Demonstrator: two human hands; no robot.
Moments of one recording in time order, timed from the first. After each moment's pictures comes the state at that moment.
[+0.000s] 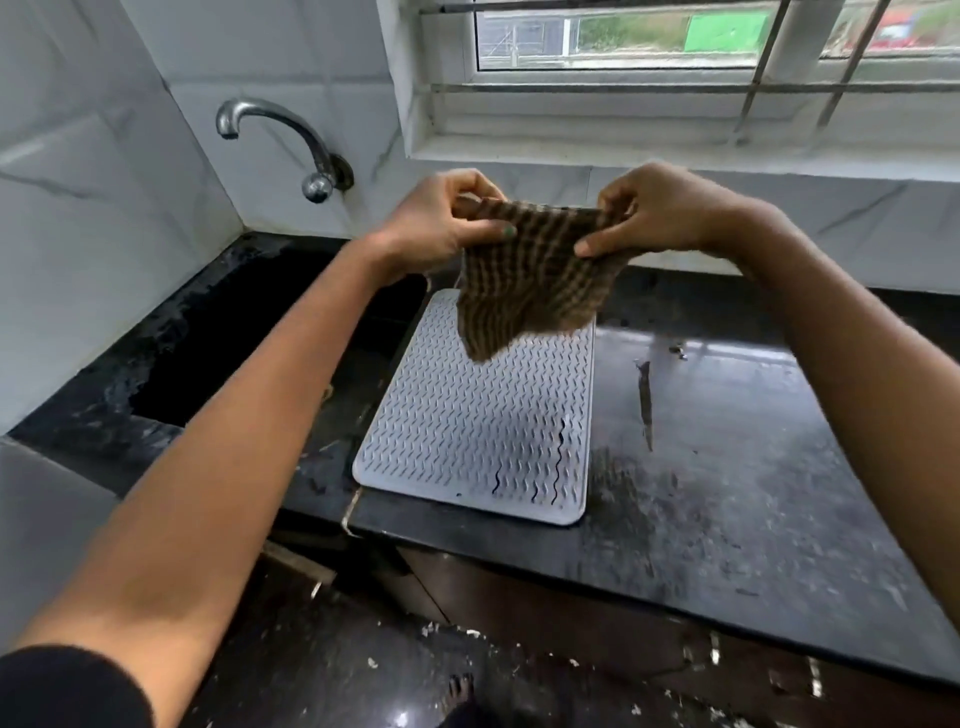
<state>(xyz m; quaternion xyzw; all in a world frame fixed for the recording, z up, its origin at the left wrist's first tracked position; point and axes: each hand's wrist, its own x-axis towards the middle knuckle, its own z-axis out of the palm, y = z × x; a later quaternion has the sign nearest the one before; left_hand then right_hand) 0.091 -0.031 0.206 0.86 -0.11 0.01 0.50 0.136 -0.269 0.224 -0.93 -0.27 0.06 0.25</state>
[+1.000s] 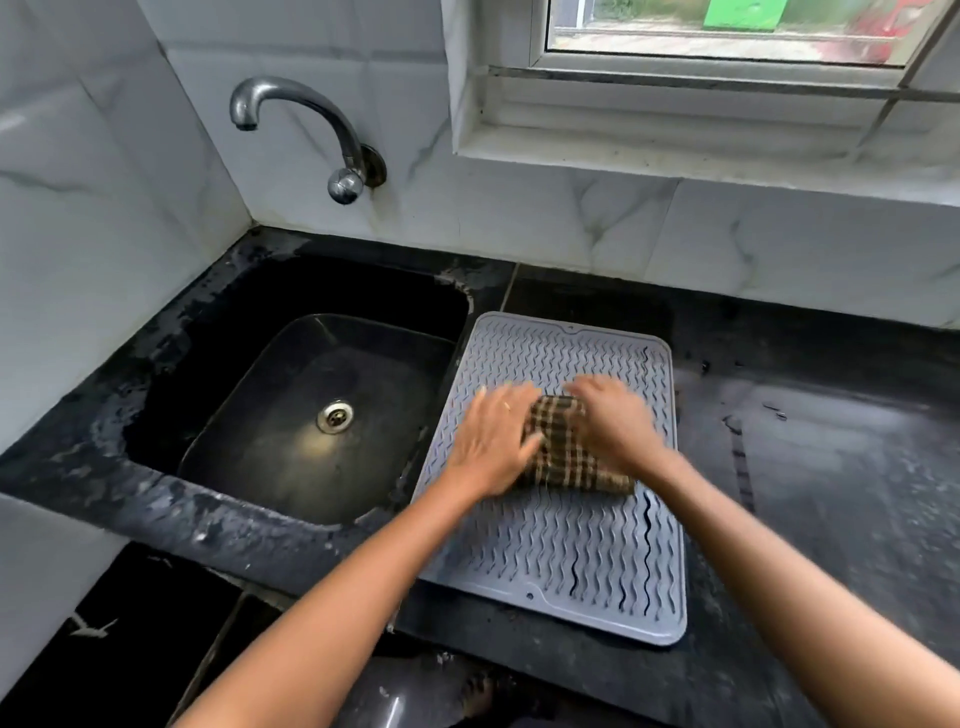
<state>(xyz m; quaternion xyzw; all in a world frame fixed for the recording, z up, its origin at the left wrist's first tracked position) 0.120 0.012 -0.025 0.98 -0.08 0.00 0.17 0.172 -0.155 -0.009 -0.97 -0.21 0.02 0.15</state>
